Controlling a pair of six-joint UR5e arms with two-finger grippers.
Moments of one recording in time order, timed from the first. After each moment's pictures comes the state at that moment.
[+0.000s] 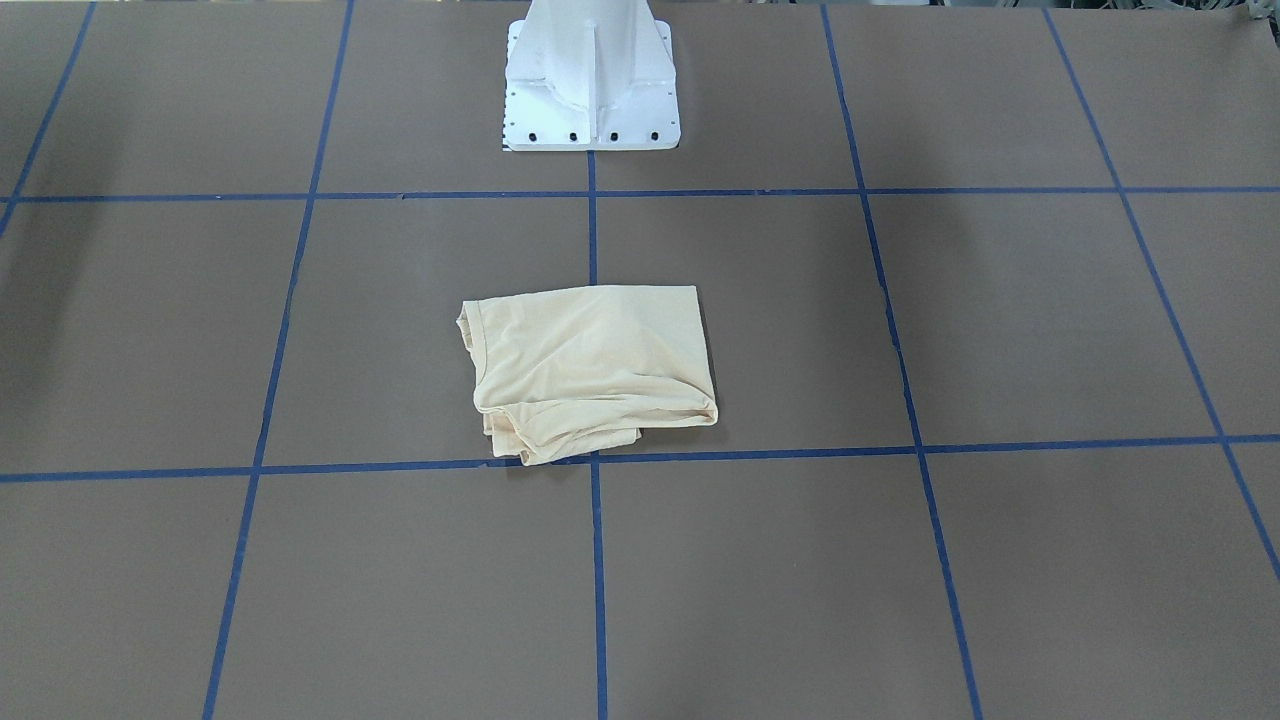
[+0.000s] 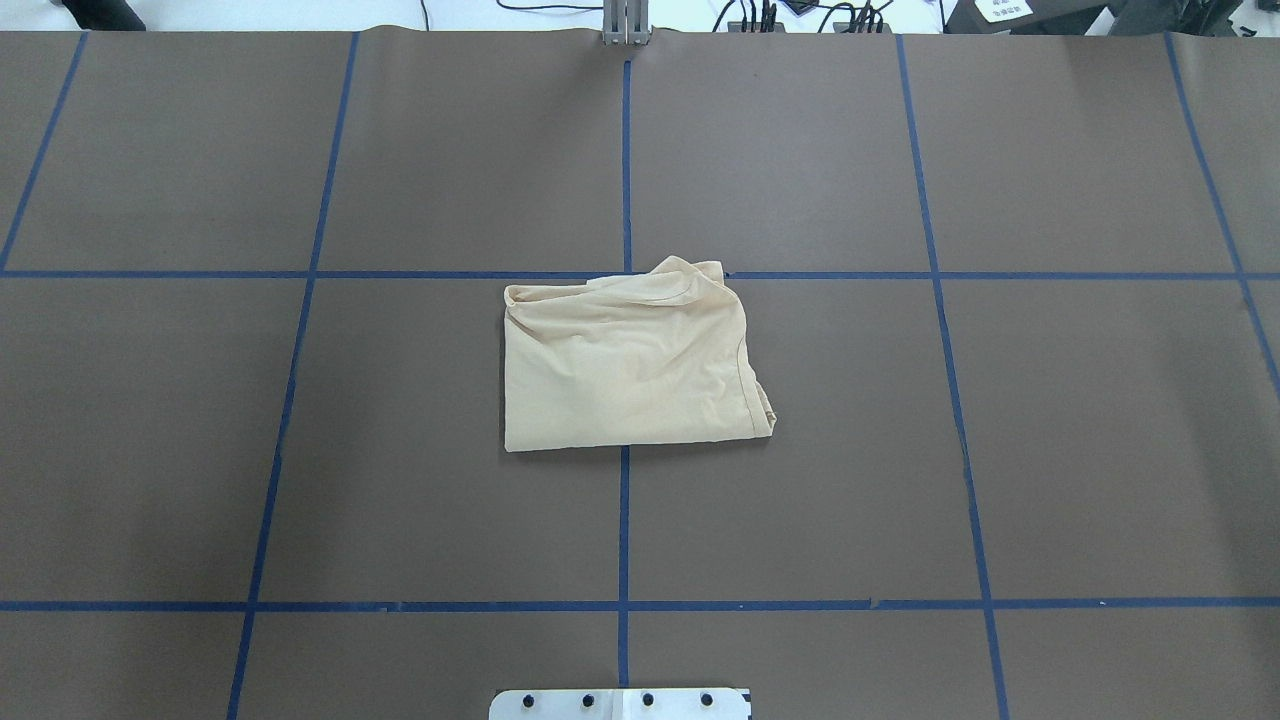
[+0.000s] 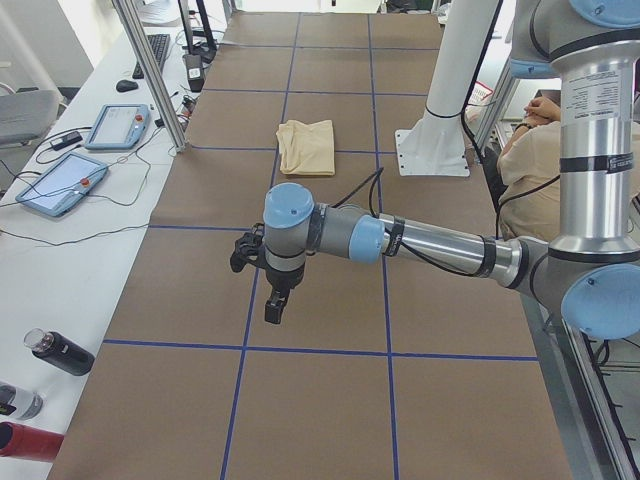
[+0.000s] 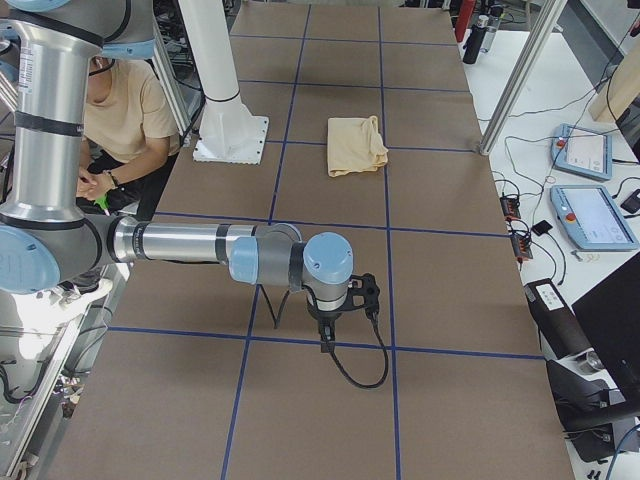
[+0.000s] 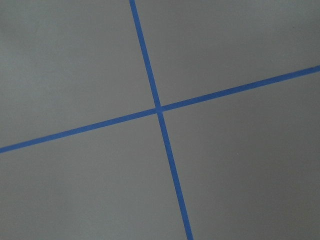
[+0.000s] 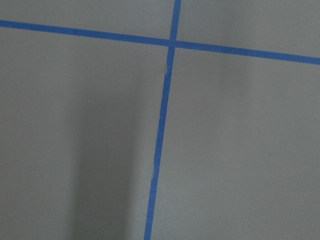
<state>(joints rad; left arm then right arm) -1.52 -1.46 -1.85 -1.56 -2.28 0.07 1.60 -1.75 1.79 -1.64 2.37 -0.14</state>
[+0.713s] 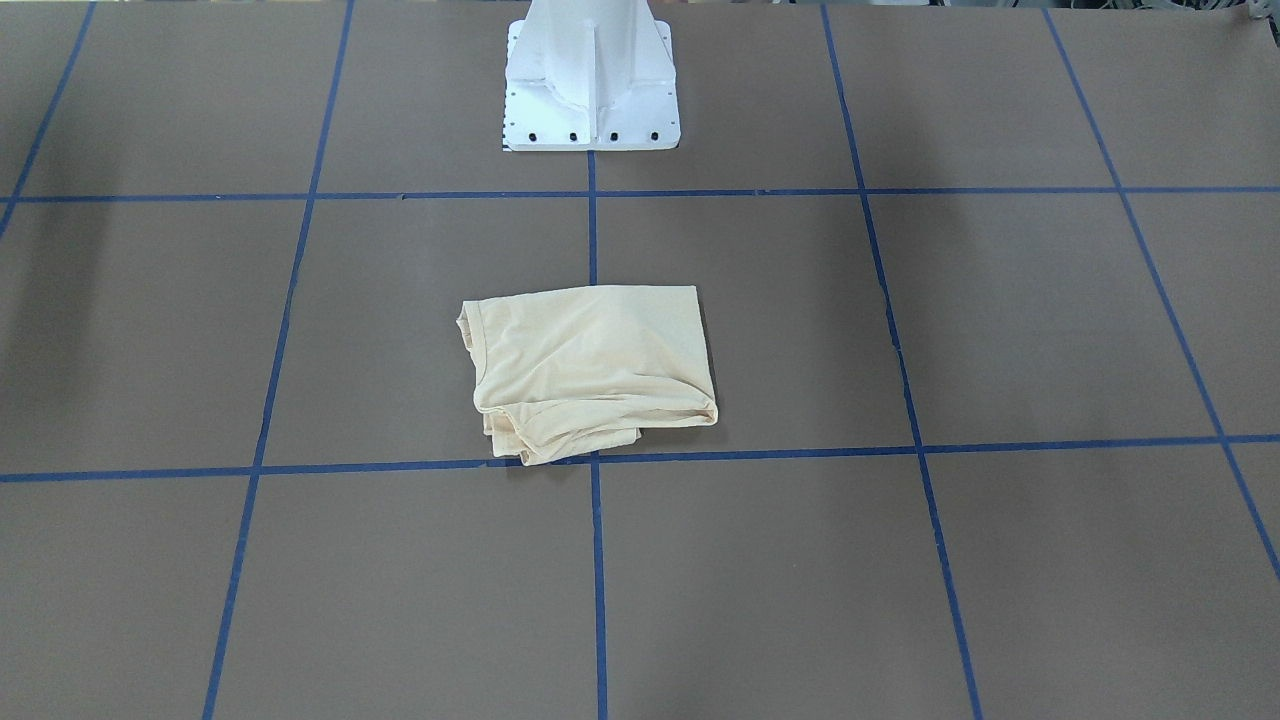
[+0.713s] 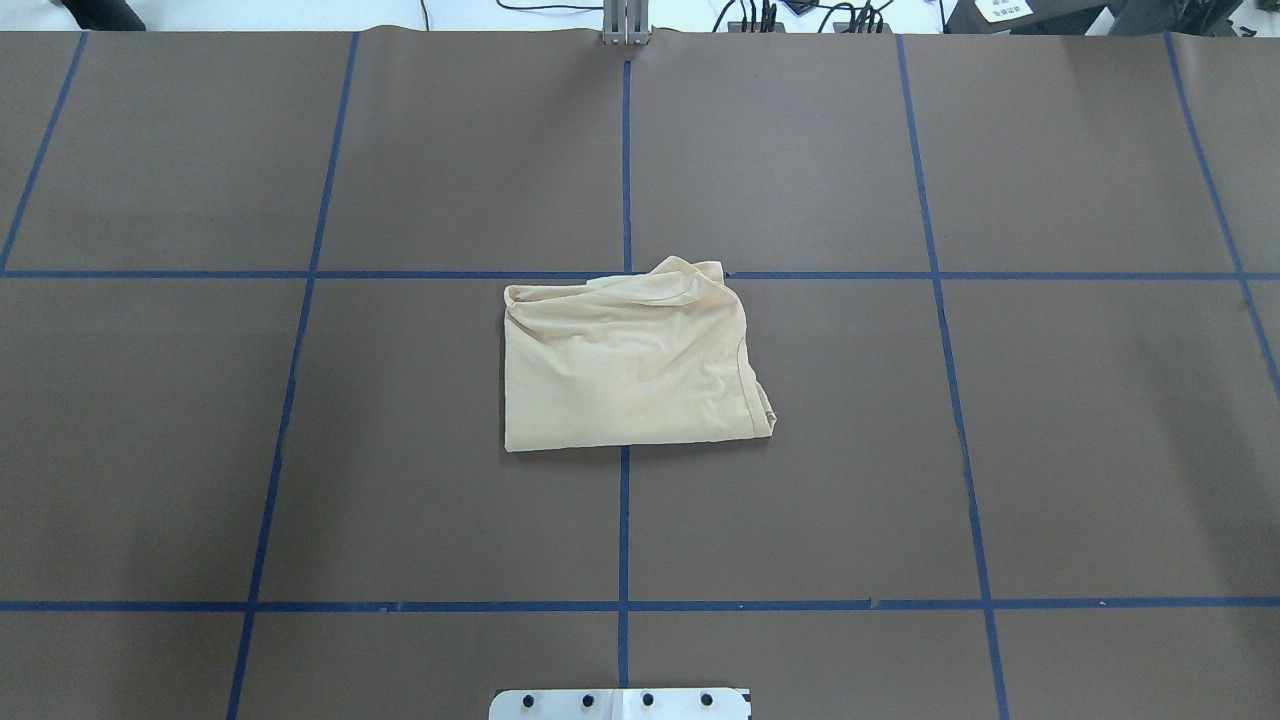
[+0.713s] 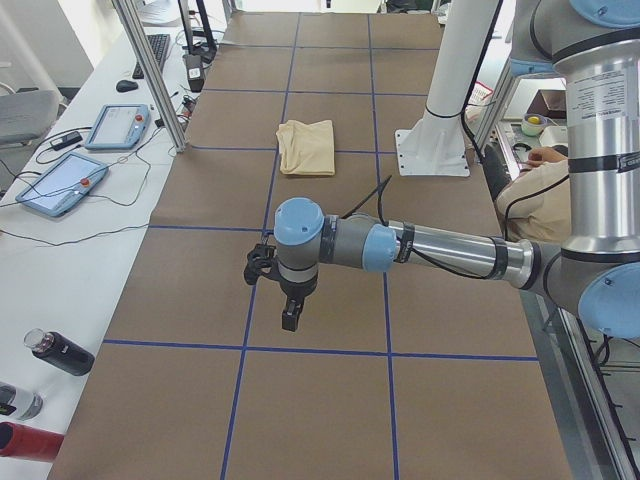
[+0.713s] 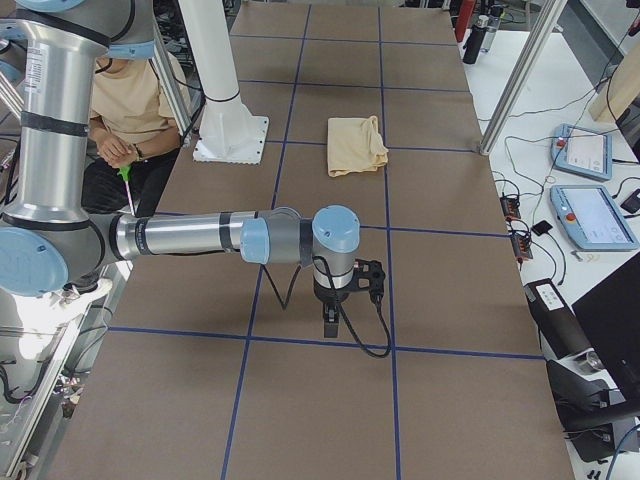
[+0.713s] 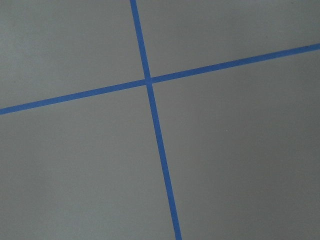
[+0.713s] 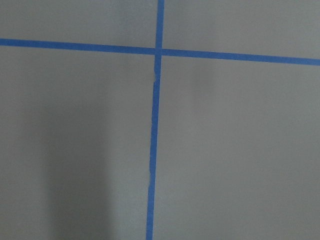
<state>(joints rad) -1.53 -1.41 -1.88 -1.55 -2.32 0.08 1.53 -1.75 1.85 -1.64 2.25 0.01</state>
